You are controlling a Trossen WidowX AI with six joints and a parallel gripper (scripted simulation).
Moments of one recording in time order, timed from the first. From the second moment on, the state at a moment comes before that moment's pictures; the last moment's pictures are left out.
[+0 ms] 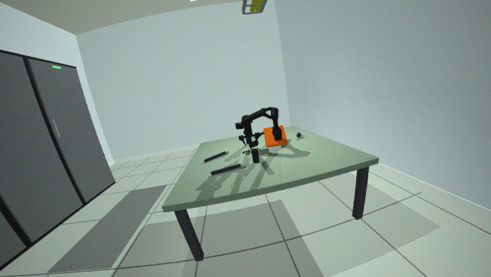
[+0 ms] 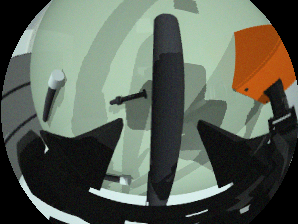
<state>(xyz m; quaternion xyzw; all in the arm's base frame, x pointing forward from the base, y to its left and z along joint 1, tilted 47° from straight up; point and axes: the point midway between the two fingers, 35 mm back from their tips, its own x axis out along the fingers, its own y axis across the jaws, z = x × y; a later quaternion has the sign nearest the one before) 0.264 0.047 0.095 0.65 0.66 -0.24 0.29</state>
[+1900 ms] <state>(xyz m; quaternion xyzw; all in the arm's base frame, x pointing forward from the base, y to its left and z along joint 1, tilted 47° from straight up) 0.261 0.010 0.106 0.61 0.62 -0.32 0.37</state>
